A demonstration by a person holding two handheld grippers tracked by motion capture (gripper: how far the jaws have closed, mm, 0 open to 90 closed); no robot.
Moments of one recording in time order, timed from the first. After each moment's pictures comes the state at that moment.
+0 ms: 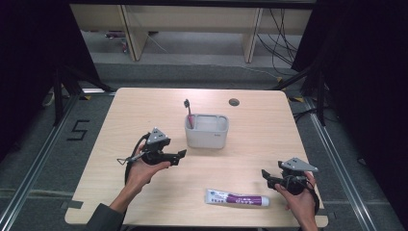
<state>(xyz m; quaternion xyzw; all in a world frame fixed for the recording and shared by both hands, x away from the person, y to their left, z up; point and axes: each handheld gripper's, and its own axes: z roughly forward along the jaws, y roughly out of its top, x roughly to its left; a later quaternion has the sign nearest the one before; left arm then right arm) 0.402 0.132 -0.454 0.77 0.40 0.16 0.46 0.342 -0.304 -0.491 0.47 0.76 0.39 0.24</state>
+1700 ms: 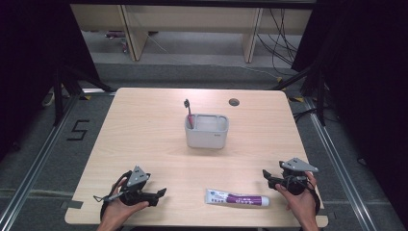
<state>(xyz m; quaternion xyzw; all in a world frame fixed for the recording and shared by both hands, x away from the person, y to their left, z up) 0.313 0.184 -0.510 0.82 0.39 0.16 0.40 0.342 -0.305 -0.492 0.47 0.76 0.37 0.25</state>
